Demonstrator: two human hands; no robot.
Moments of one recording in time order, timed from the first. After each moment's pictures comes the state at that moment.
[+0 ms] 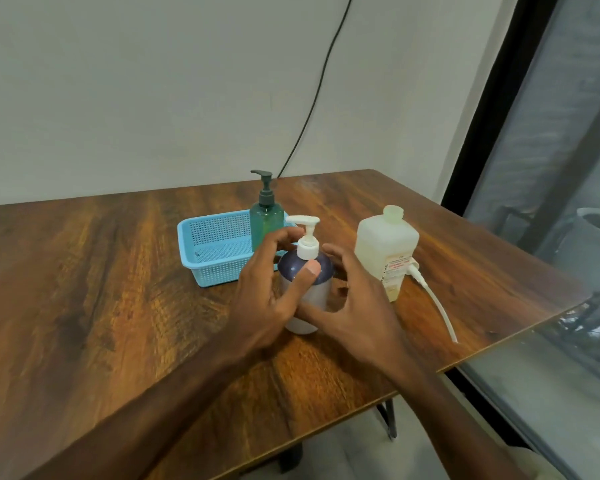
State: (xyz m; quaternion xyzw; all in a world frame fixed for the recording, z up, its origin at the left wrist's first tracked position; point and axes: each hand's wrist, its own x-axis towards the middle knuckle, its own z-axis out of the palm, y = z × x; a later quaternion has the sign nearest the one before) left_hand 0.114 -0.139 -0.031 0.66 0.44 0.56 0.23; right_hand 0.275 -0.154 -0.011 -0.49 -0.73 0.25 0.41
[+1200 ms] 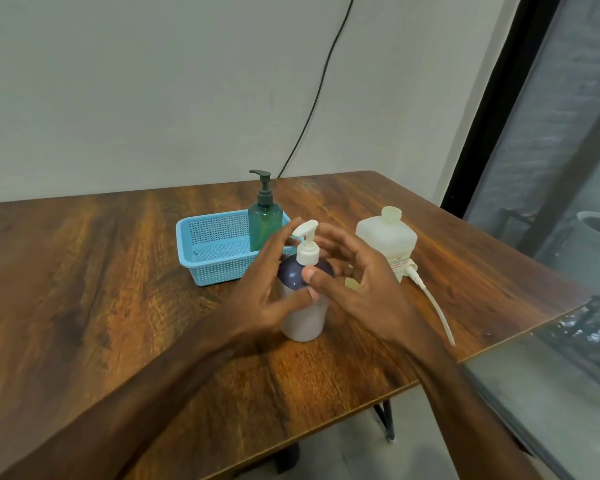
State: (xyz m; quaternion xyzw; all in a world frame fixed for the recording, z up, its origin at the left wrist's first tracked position) left_hand 0.095 -0.134 -0.025 0.76 0.36 0.47 0.28; right_hand 0.289 -0.137 0.010 -0.39 -0.74 0.34 0.43
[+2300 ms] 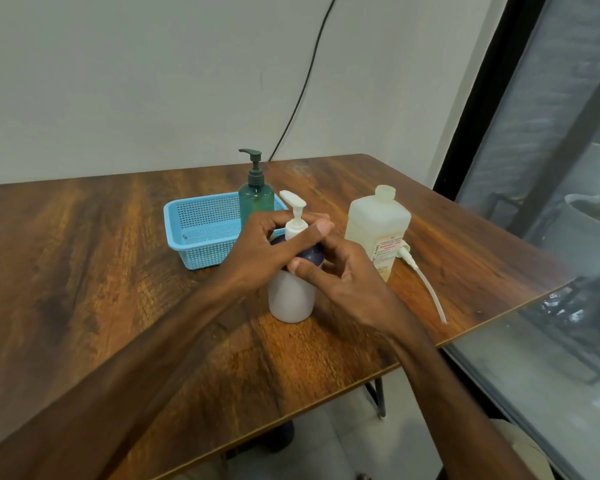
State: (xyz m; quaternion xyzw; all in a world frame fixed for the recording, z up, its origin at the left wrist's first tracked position) left_hand 0.116 -0.123 0.010 0.67 0.38 0.52 0.37; right_hand 0.282 -0.136 -0.007 -0.39 -0.75 0.36 0.41
